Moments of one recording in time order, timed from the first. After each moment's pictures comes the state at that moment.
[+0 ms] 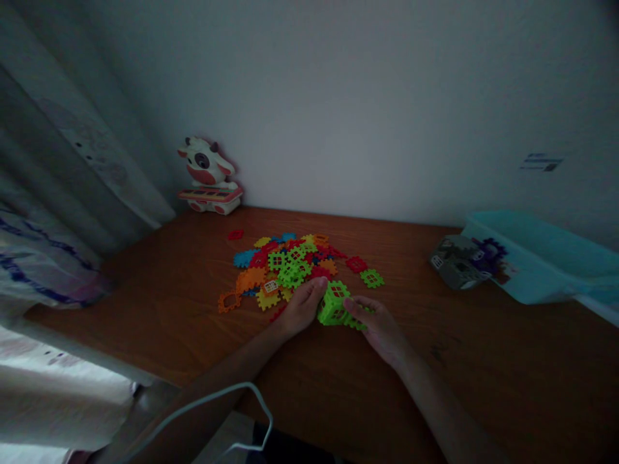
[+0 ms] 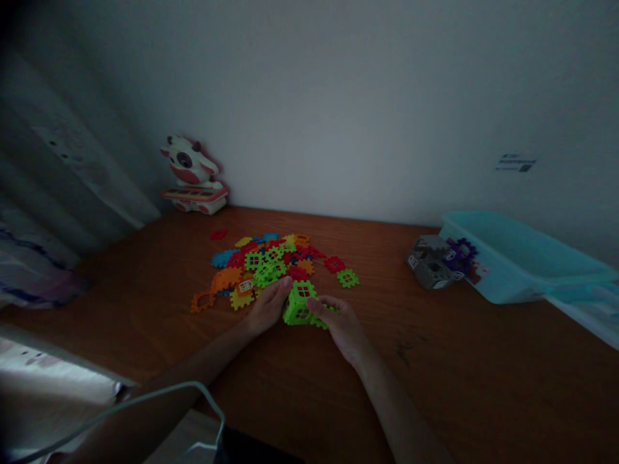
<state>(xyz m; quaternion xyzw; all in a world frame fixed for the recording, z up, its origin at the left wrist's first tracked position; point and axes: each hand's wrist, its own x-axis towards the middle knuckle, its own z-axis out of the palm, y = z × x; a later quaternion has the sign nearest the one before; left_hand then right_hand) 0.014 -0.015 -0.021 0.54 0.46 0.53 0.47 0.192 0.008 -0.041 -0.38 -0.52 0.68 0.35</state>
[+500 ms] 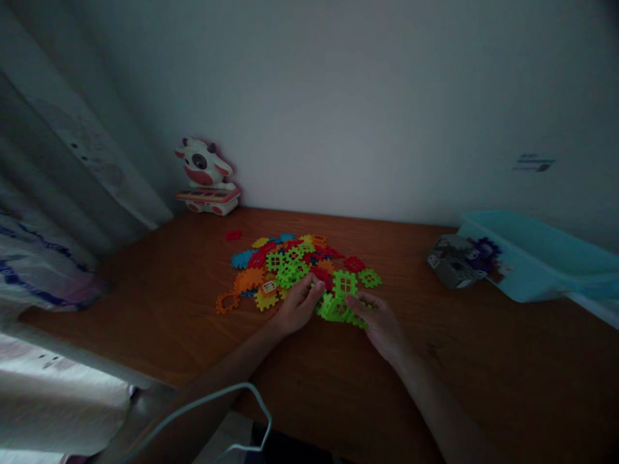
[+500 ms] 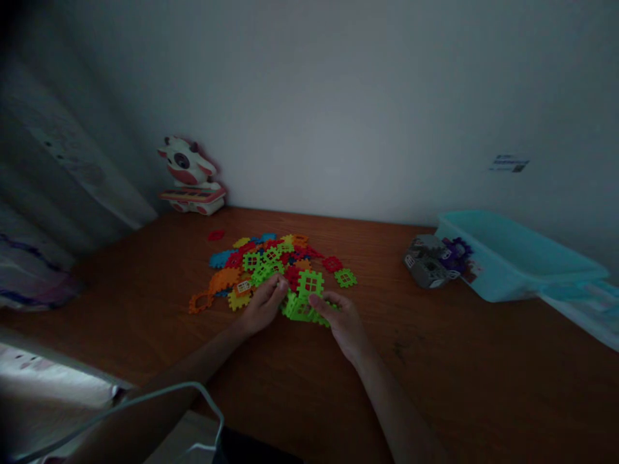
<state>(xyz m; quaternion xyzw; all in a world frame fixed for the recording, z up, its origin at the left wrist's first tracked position) 0.002 -0.016 -0.024 0.61 0.49 0.52 0.35 0.193 0.010 -0.037 -0.38 -0.47 0.68 0.41</state>
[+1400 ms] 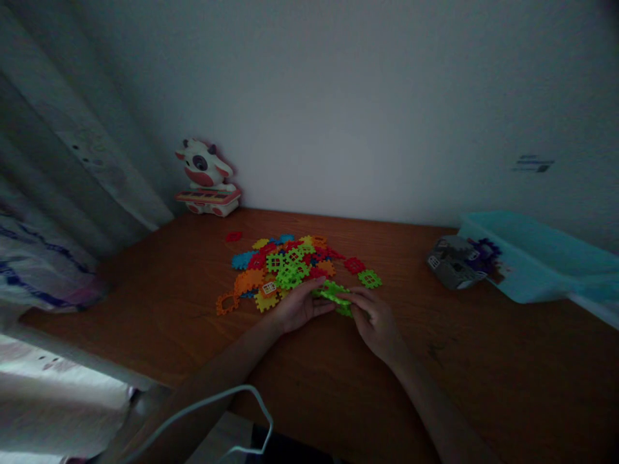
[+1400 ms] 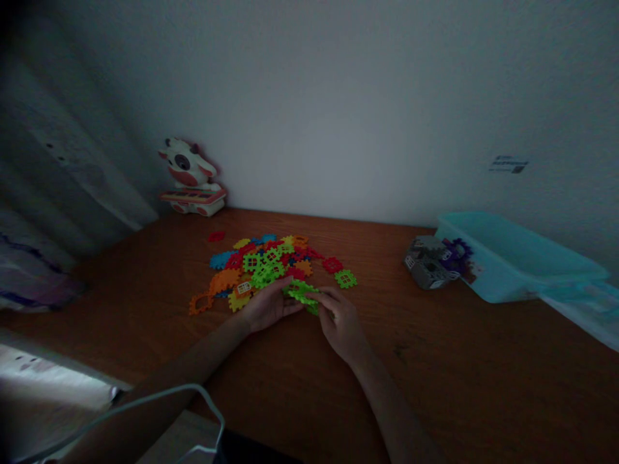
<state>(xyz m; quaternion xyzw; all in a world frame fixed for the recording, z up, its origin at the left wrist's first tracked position) 0.004 -0.006 -0.023 0.23 0.37 0.51 0.74 0.203 0.016 -0.041 -0.33 -0.79 0.32 0.42</state>
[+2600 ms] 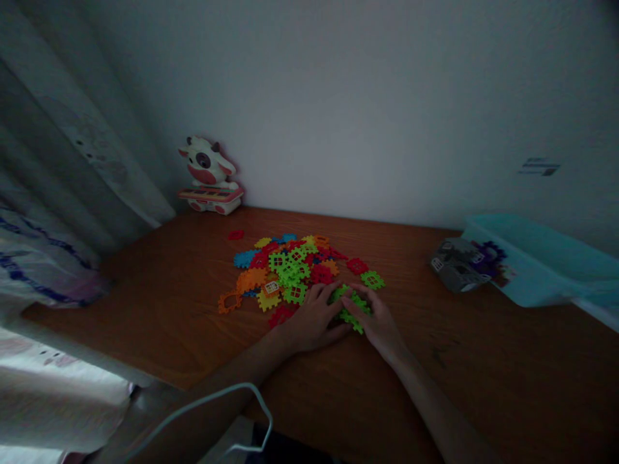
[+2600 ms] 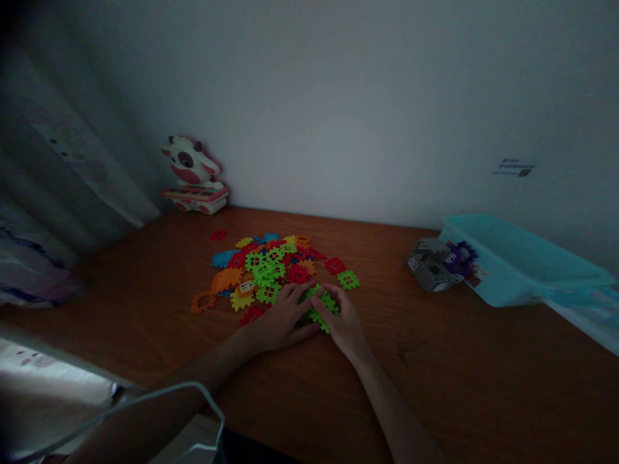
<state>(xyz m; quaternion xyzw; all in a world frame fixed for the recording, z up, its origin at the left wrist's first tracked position) 0.013 -0.023 -0.043 0.83 0.48 0.25 0.14 0.193 0.018 -0.049 -0.47 -0.58 0.52 0.42</state>
